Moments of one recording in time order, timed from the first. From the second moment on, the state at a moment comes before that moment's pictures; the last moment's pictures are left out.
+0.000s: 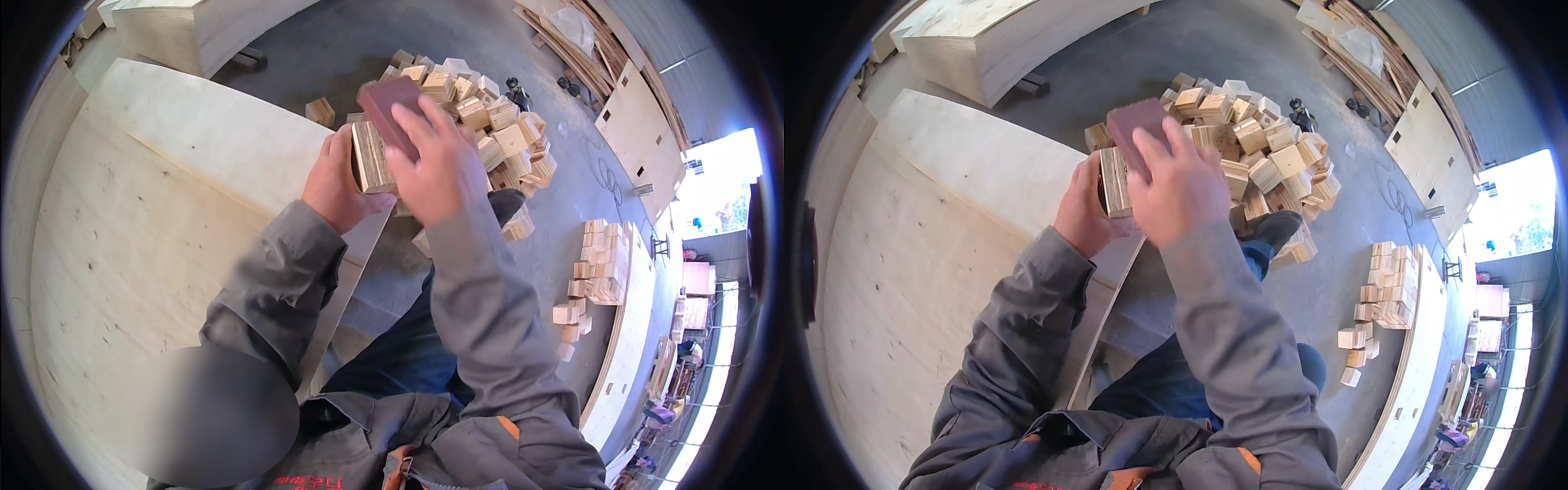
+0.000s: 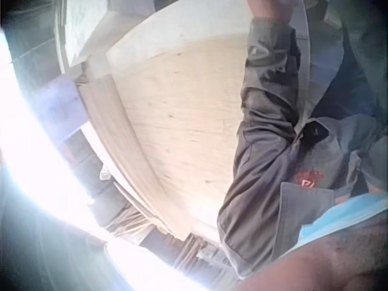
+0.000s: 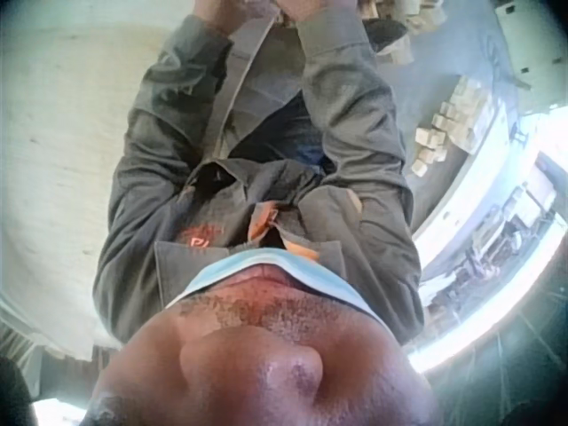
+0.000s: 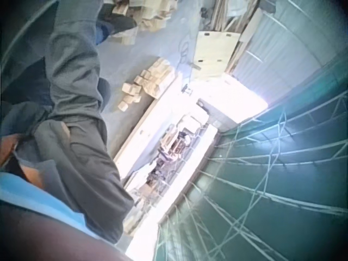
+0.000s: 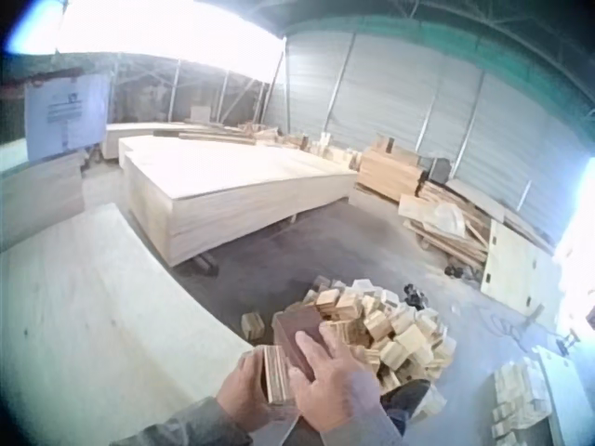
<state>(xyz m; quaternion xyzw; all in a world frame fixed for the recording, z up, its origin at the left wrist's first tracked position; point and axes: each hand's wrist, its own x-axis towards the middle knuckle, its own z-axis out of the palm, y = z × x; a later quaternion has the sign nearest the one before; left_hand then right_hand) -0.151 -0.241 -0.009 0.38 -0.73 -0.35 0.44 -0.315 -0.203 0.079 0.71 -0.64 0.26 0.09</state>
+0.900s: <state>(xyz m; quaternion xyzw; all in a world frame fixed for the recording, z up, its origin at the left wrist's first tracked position) -0.150 -0.242 -0.017 0.37 -0.72 -0.37 0.46 -0.320 -0.218 0.079 0.73 -0.63 0.26 0.10</state>
